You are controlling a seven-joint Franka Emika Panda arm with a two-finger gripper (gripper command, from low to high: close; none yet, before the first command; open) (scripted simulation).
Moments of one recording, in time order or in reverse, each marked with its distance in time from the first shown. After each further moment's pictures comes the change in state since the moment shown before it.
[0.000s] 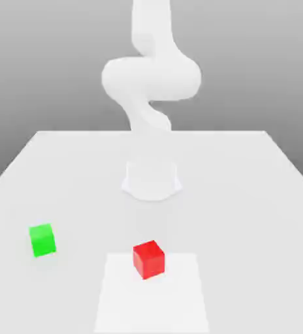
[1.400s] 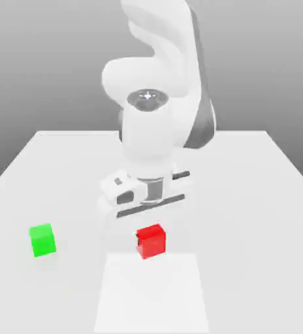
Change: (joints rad) arm -0.044 0.646 -0.104 -0.518 -0.034 0.444 -0.392
